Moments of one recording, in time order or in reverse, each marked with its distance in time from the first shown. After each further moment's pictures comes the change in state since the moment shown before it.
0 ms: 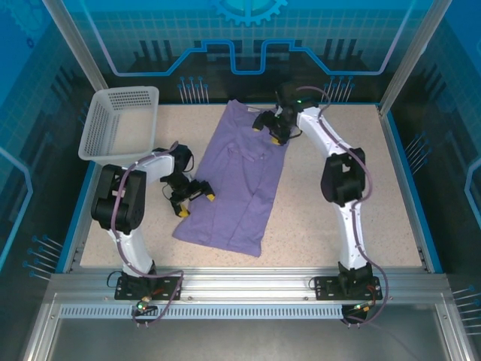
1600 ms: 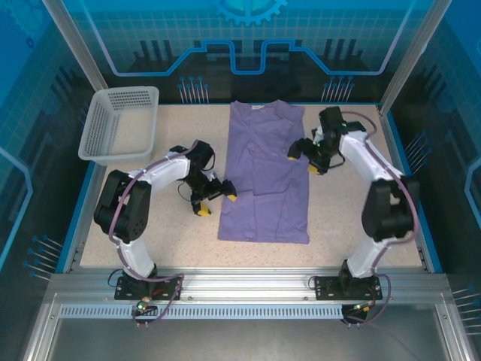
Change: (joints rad) left arm -0.188 -0.087 0.029 0.001 0.137 -0.022; right arm -0.192 -0.575 -0.757 0.022 -0.069 -0.219
